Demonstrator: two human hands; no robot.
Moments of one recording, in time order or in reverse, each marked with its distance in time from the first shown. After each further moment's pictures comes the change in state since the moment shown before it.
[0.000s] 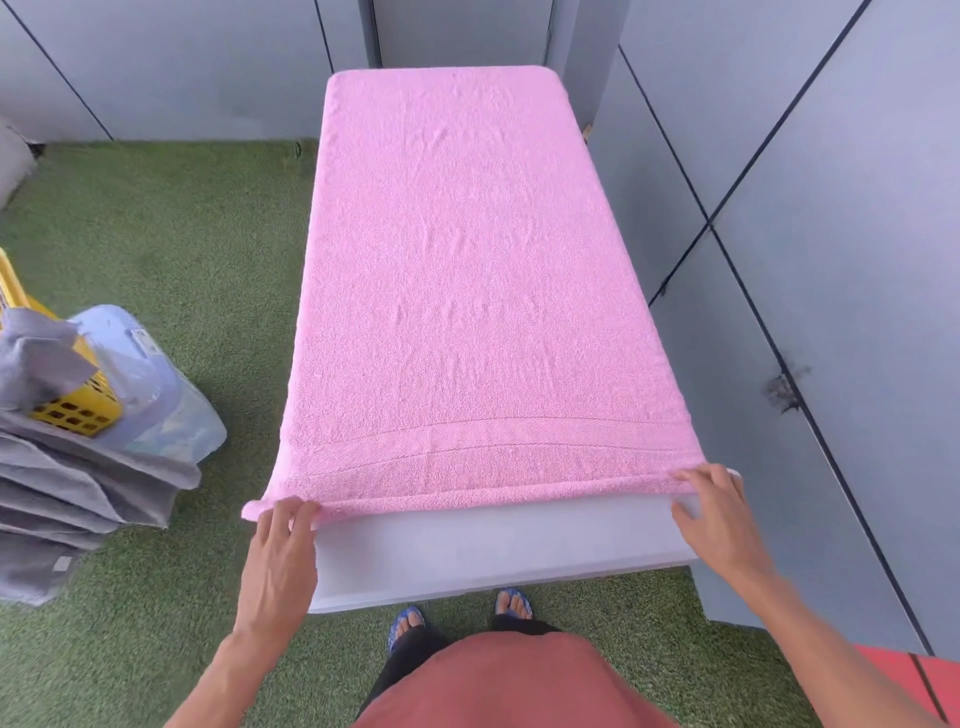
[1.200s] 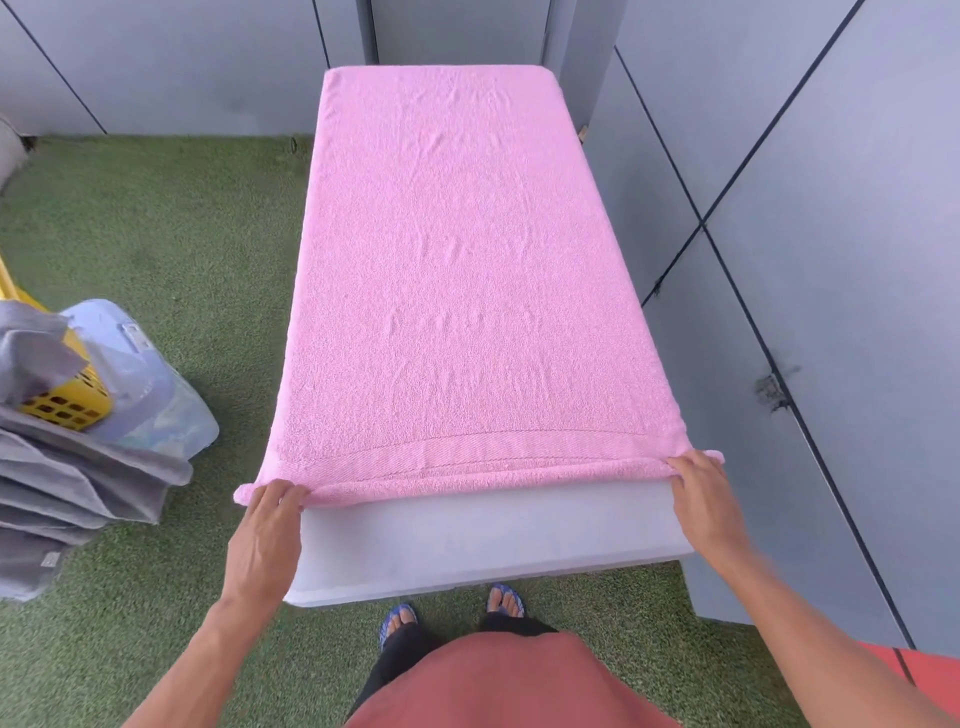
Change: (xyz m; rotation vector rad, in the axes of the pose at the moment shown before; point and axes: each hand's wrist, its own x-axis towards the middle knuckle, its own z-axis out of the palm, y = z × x) left_hand 0.020 -0.001 -0.009 -0.033 -0.093 -0.098; right_hand 0.016 -0.009 -0.003 -0.034 -0.002 0.030
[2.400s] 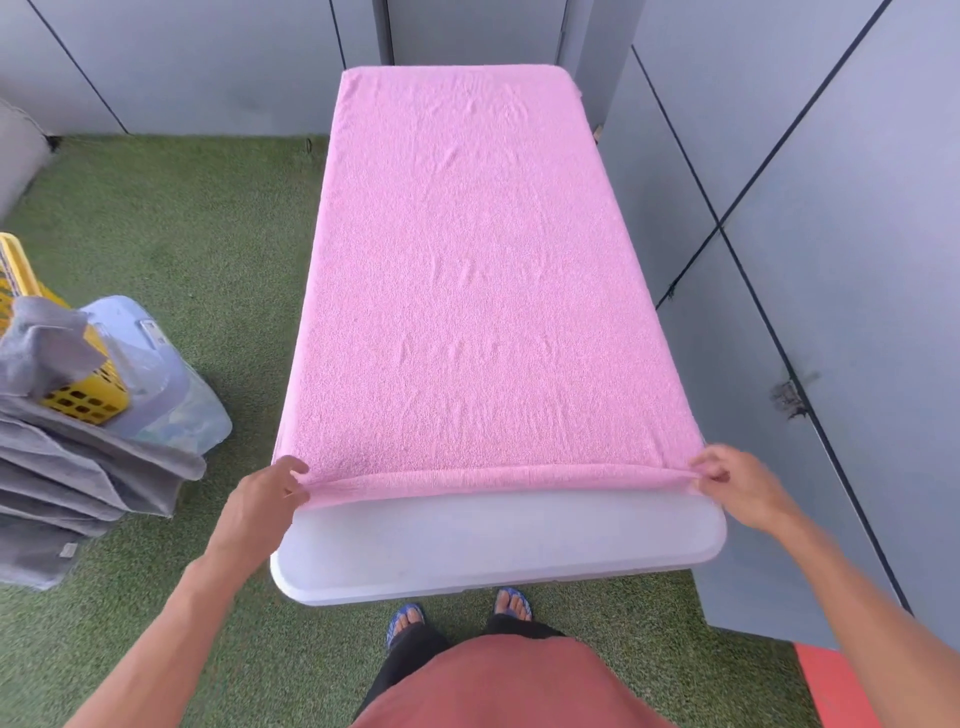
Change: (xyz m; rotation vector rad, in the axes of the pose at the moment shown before) left_hand 0.038 -0.017 -0.025 -0.254 -0.220 -0.179; right_hand 0.033 0.017 -0.041 0.237 -0.312 0.085
